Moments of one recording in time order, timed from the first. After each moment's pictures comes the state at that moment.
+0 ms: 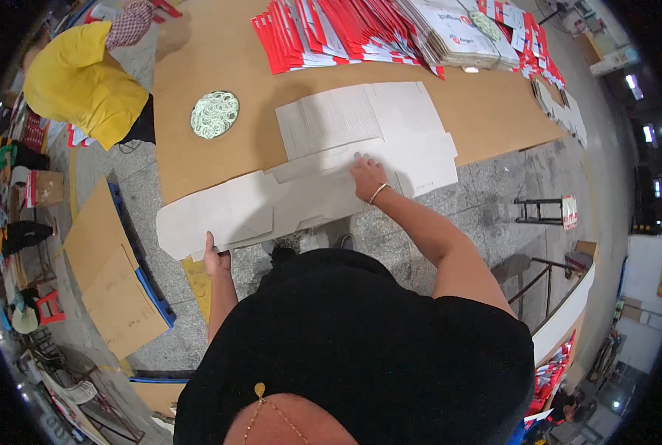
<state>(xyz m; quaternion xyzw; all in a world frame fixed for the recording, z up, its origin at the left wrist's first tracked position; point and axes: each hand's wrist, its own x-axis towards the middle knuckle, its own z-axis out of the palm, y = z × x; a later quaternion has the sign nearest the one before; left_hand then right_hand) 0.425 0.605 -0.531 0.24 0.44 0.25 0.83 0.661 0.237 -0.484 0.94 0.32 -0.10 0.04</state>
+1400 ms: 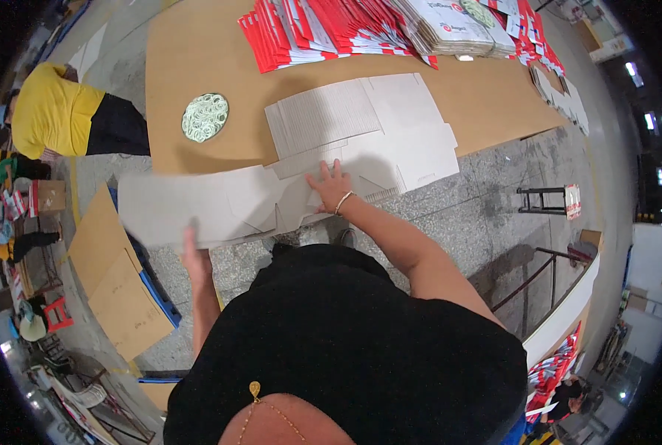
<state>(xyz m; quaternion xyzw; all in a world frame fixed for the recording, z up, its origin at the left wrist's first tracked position) 0.462 0.581 -0.422 0.43 0.31 0.21 0.82 0.629 0.280 -0.481 0.93 0.31 -0.19 0.02</state>
